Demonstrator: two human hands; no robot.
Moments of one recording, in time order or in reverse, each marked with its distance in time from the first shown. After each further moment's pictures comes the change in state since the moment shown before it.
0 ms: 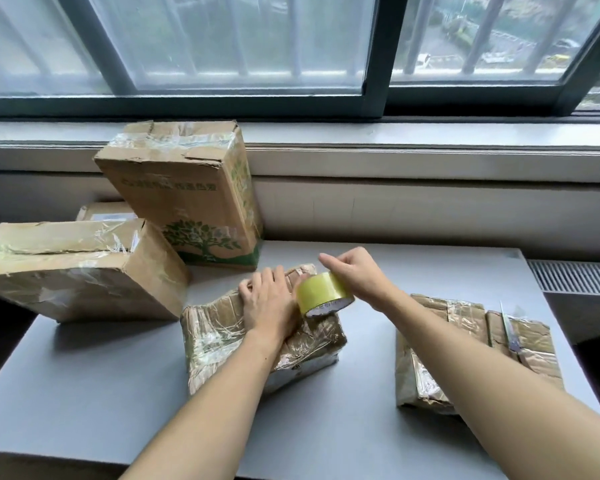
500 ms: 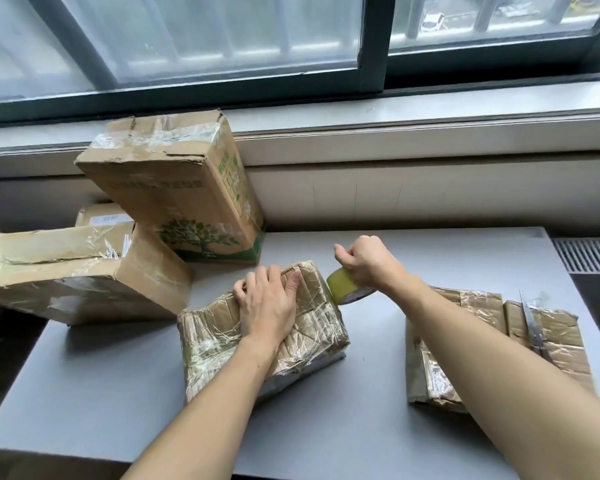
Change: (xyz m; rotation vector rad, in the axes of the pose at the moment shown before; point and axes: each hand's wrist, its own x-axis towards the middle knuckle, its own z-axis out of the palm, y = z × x) left_hand 0.002 -0.004 0.012 0.026 0.022 -0.002; right_hand 0.036 0.029 -0.020 -0.566 -0.021 0.028
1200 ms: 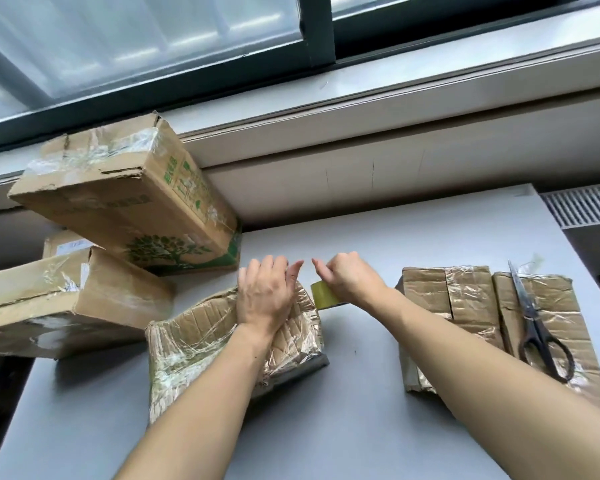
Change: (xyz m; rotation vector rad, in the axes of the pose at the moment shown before) left_hand 0.028 0.033 0.016 0.068 0.126 0.355; right_hand -0.008 0.030 0.045 0.191 -0.034 0.136
